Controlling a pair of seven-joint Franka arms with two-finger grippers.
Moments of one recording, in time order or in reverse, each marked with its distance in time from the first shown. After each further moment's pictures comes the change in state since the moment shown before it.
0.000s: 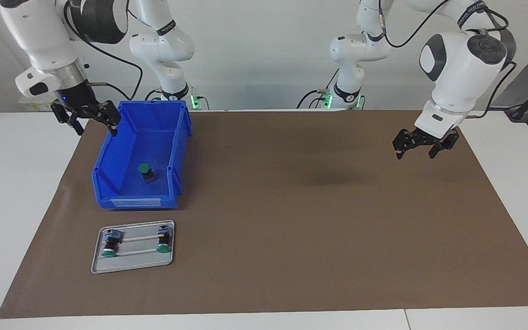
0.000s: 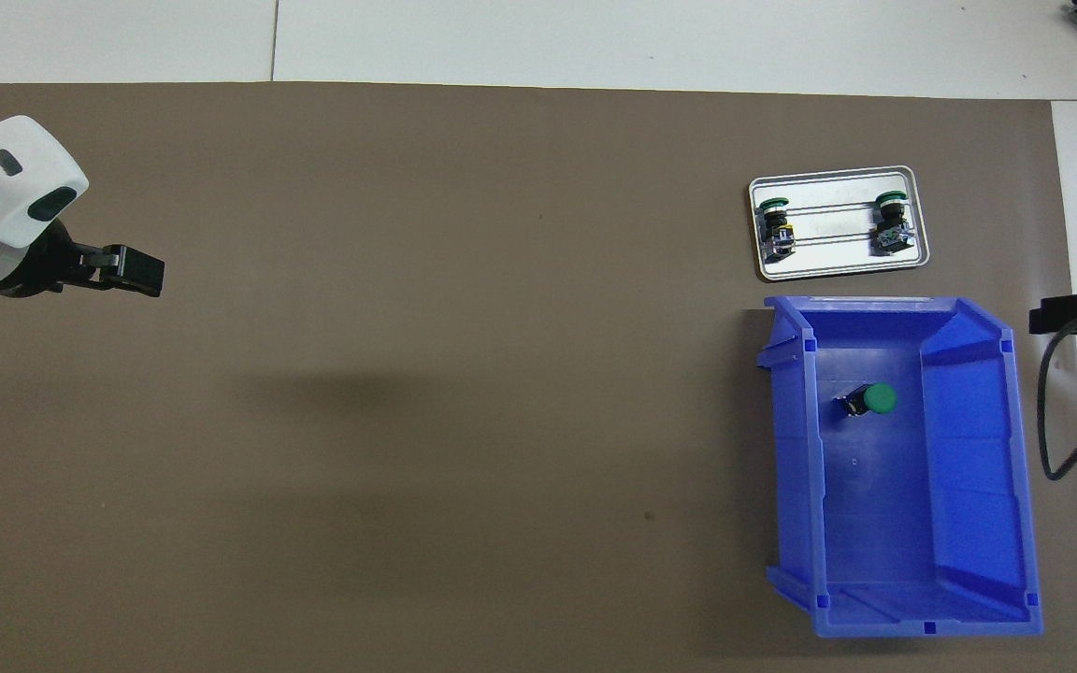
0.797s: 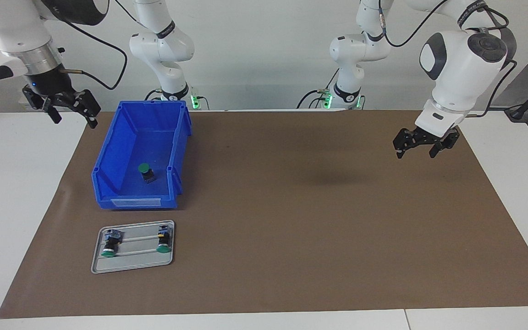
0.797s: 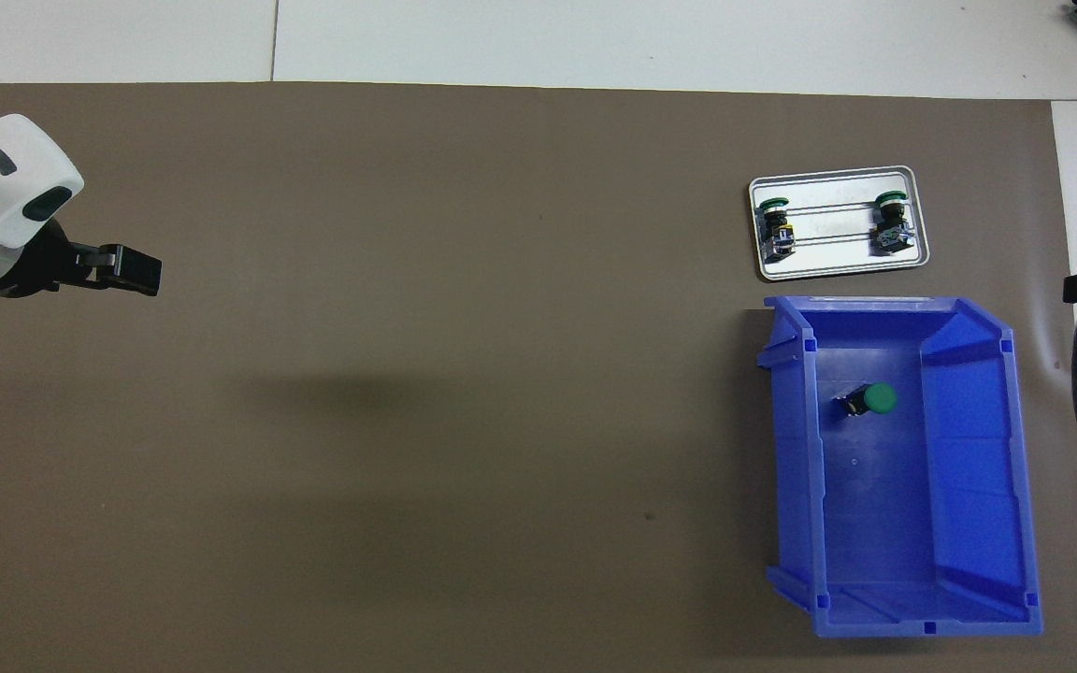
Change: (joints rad) left arm 0.000 -0.008 0.000 0.000 0.000 0.001 0.000; right arm -0.002 0.098 0.004 0.148 0.006 -0.102 0.075
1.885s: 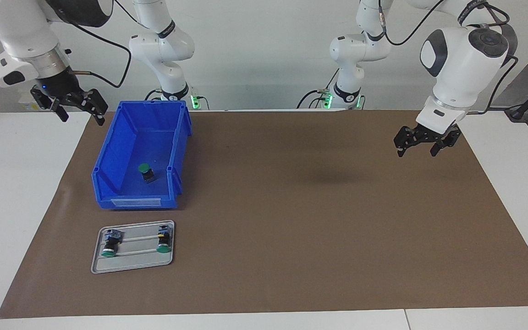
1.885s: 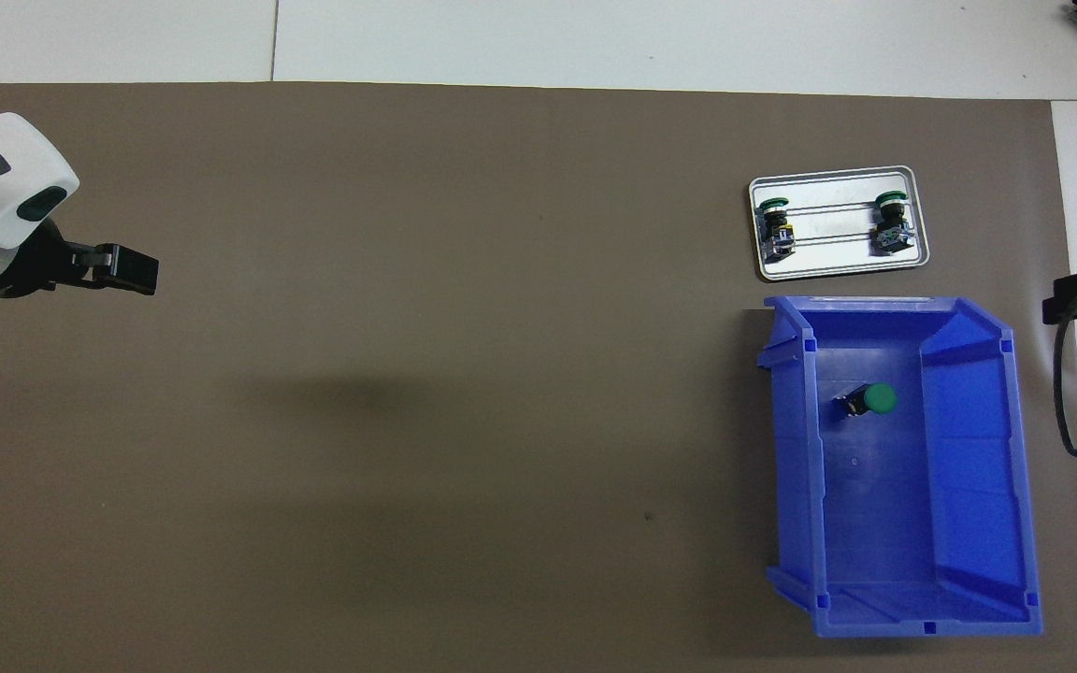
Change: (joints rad) left arm 0.000 -0.008 0.000 0.000 0.000 0.000 0.000; right arm 0.113 -0.001 -0.092 -0.022 -0.011 -0.030 -0.036
